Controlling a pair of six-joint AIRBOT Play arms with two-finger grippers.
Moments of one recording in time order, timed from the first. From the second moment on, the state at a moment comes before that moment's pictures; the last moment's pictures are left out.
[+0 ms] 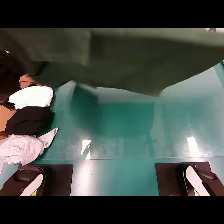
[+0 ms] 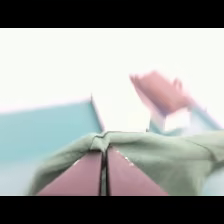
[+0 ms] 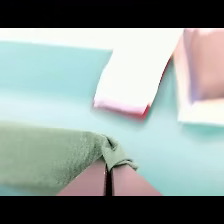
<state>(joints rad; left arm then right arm) -0.12 -0.73 1.81 1.15 -1.01 -1.53 -0.38 -0.75 1.64 -1.06 1.25 1.28</state>
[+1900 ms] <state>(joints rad) -0.07 -1.61 1.42 1.29 -1.23 -1.52 -0.20 -1.47 1.35 -1.22 1.26 1.37</state>
